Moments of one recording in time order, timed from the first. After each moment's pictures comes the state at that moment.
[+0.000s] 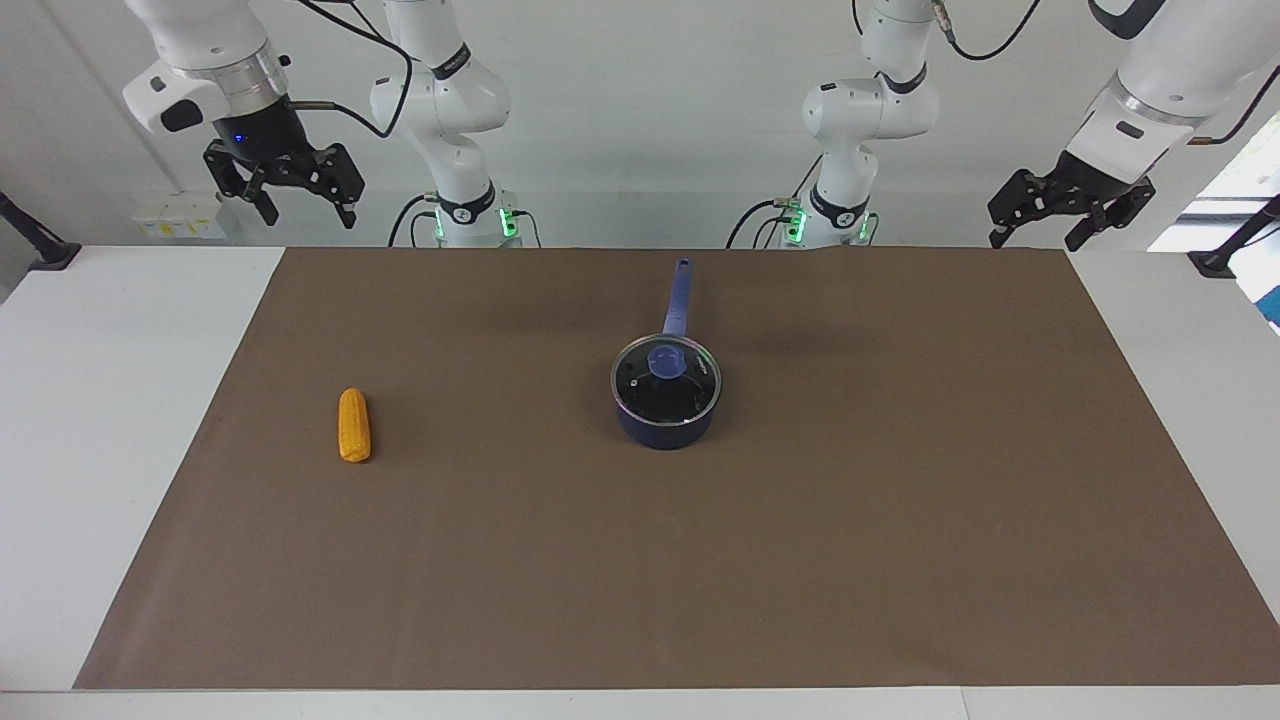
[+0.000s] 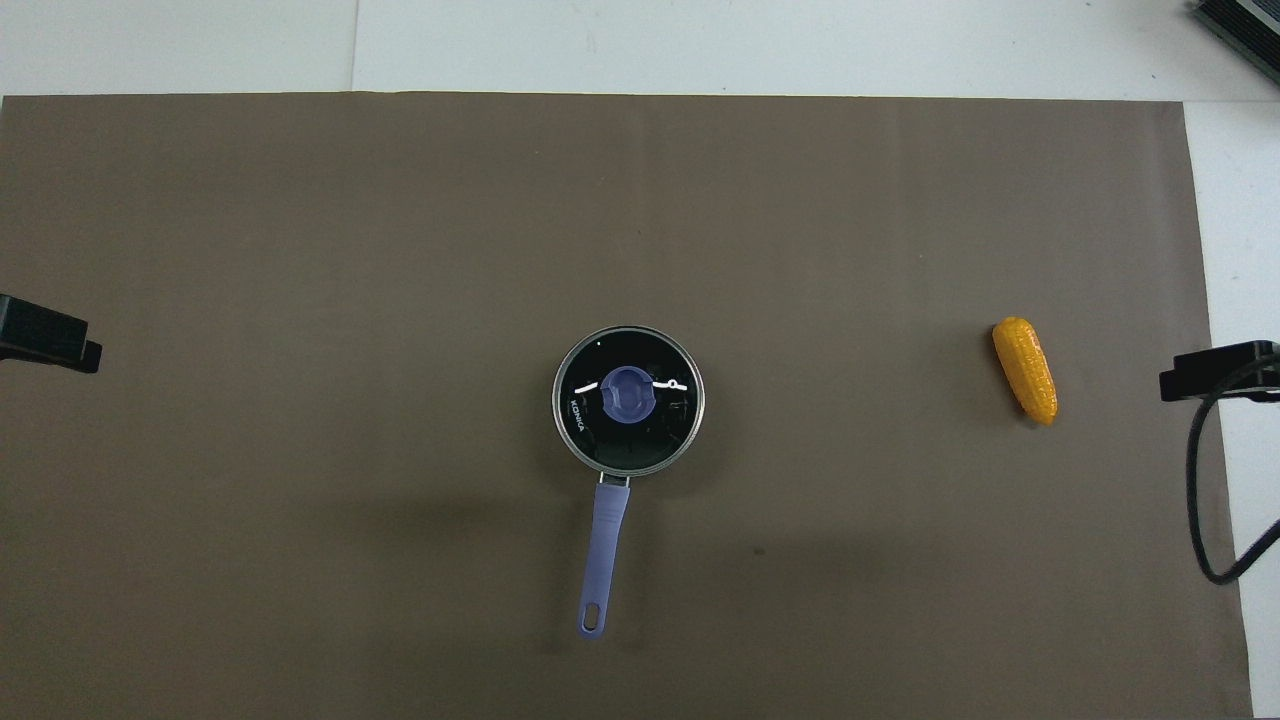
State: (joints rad) left arm -0.01 0.01 -0.01 -1.44 -0.01 1.38 0.07; right arm 0.07 -0.12 -0.11 -1.62 -0.02 1.48 0.02
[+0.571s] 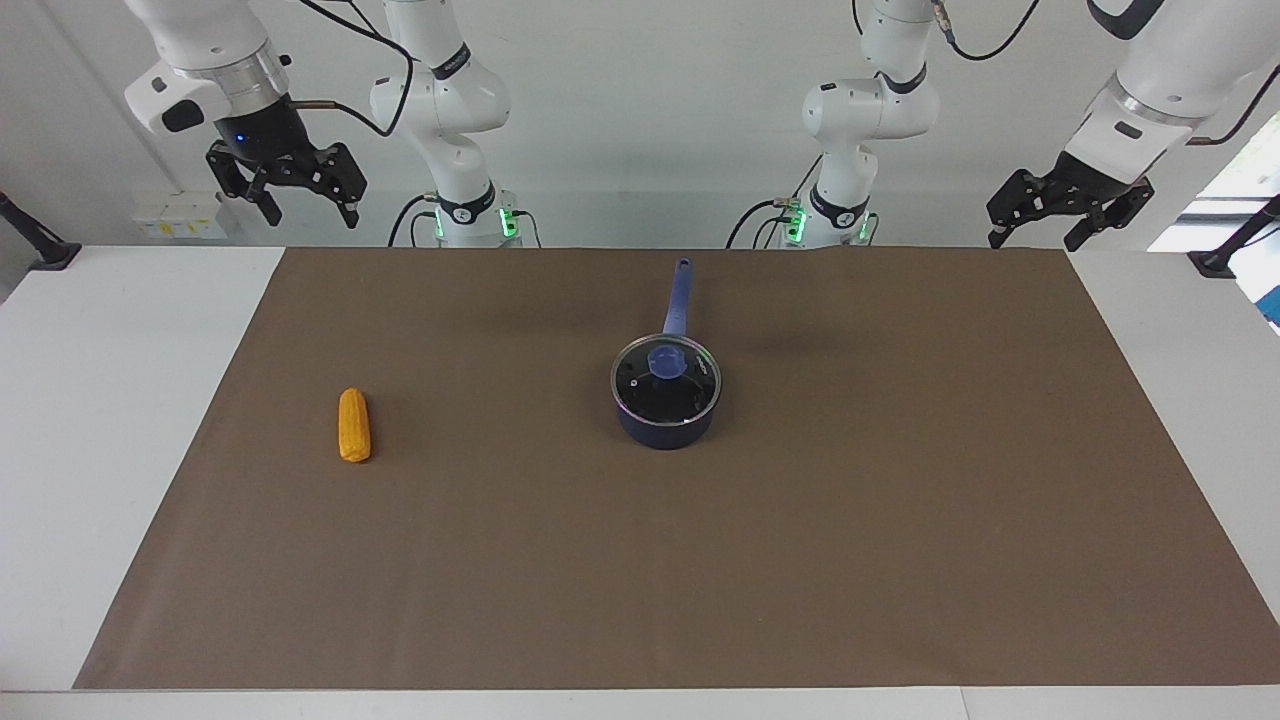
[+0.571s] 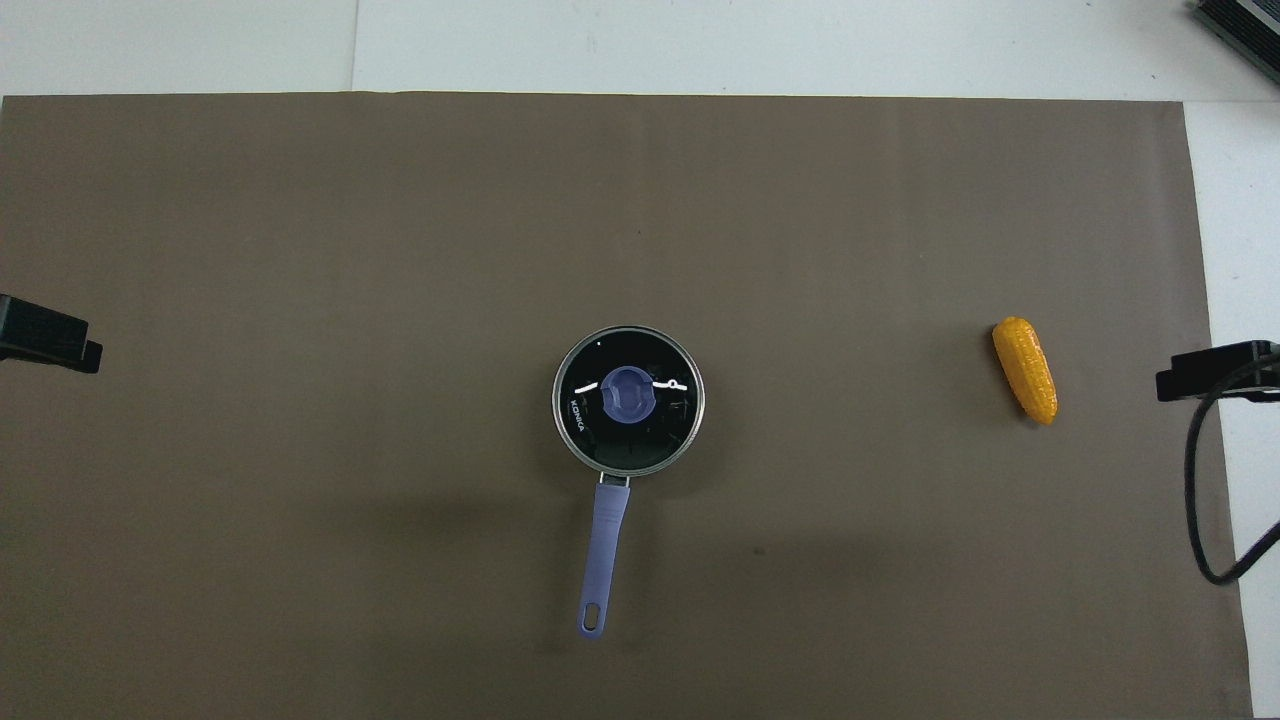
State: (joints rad) left arm -0.01 0.01 -0.01 -1.44 -0.01 1.38 0.07; right arm 0.07 -0.12 -0.11 -1.62 -0.01 1.48 0.02
